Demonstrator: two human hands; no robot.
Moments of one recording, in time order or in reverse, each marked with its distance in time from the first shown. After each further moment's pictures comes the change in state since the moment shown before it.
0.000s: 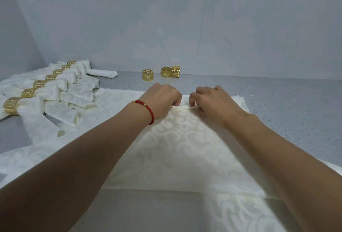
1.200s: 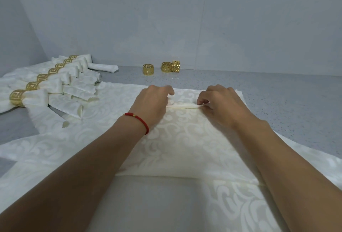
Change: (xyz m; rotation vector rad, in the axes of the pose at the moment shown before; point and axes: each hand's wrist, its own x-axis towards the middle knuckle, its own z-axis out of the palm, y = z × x) left_hand -0.042 0.009 0.017 -0.286 0.251 -0.268; right_hand -0.034 0.002 0.001 0.195 0.035 0.187
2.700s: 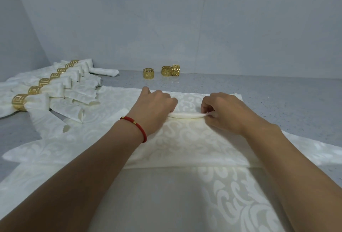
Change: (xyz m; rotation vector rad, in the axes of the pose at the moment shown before) left_hand -0.013 0.015 -0.021 0.417 -0.095 0.236; right_hand -0.015 -0.007 -0.024 0.053 -0.159 0.014
